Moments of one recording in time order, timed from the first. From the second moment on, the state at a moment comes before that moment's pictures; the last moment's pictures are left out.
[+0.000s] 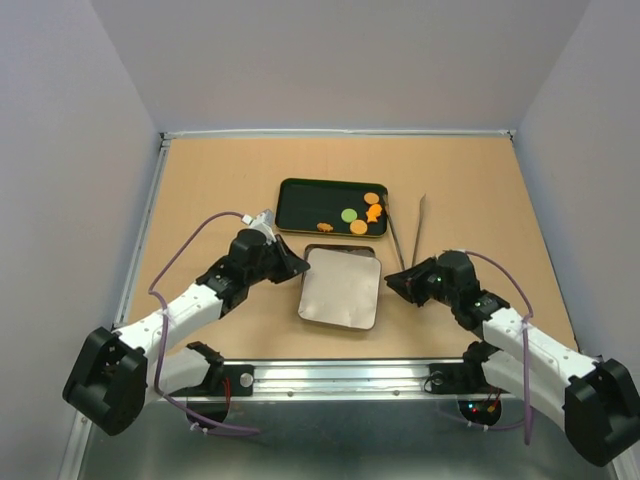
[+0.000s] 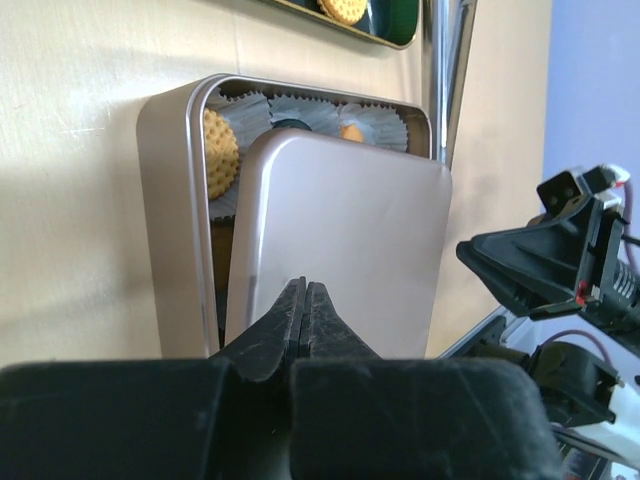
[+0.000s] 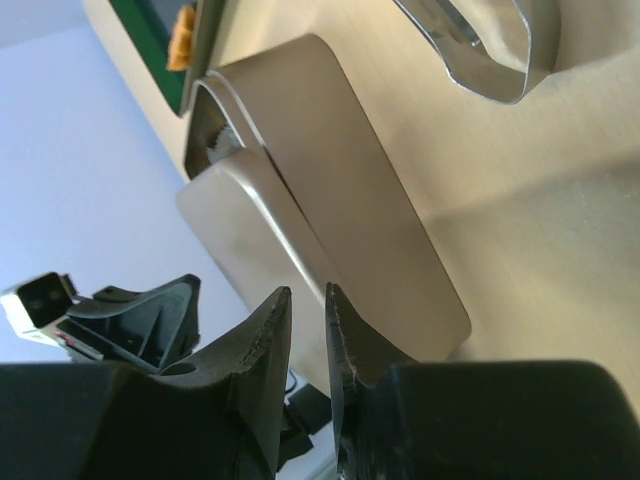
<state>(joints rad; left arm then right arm) -0.57 1.07 0.49 0.04 0.19 -0.88 0.46 0.84 0.28 -0.03 -0.20 1.51</state>
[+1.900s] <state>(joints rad) -0.54 1.43 0.71 0.08 0.28 -0.76 0.75 1.22 0.96 -0.29 -0.18 0.90</state>
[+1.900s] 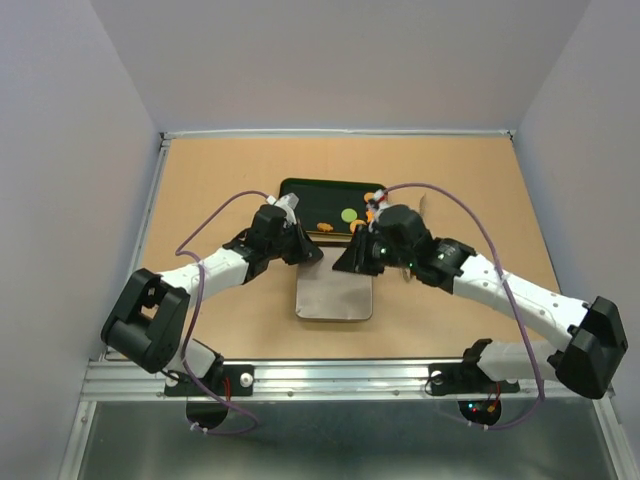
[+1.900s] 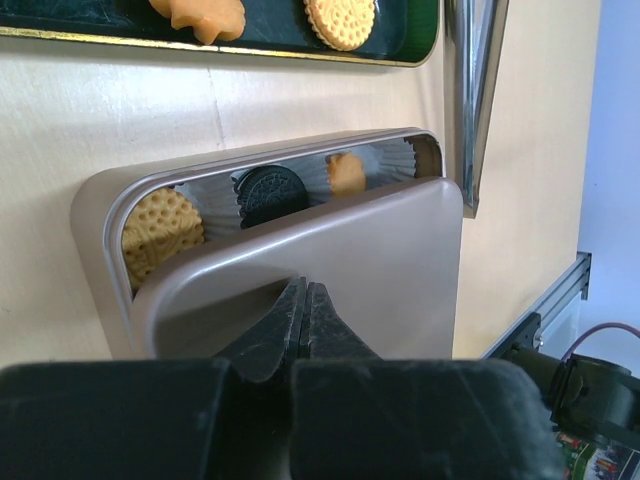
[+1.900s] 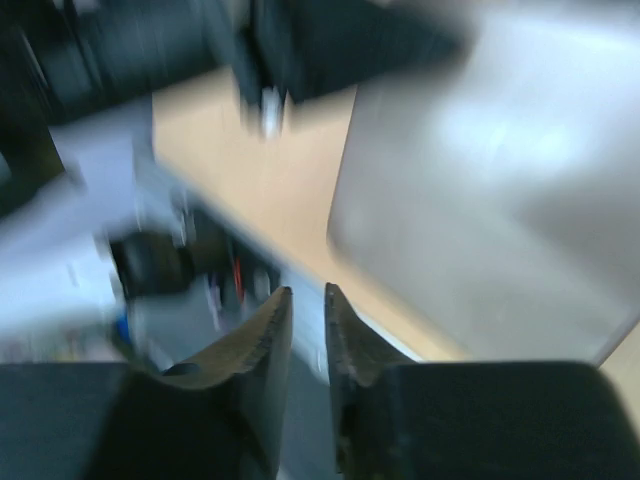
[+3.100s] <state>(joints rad) -0.50 1.46 0.77 0.03 0.29 -0.74 1.11 1.49 0.89 -0.50 -0.06 0.94</state>
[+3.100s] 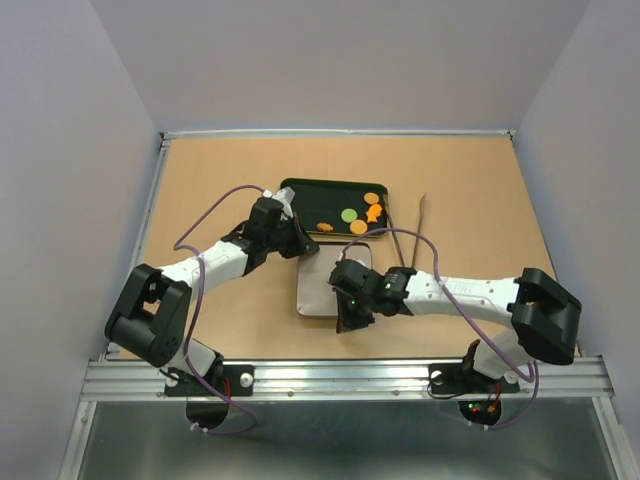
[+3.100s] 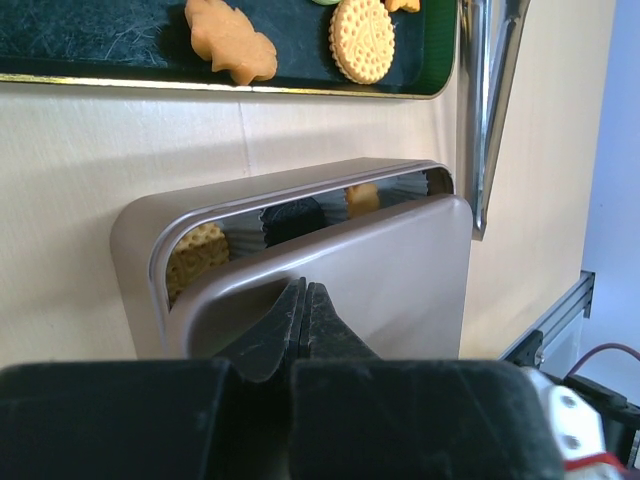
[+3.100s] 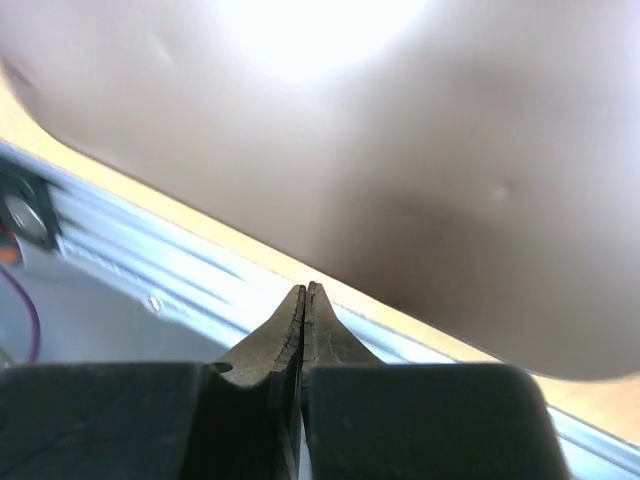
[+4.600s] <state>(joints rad) -0.46 1.49 0.94 -0.03 0.27 -0.71 0.62 1.51 1.11 -0.39 0.11 0.68</state>
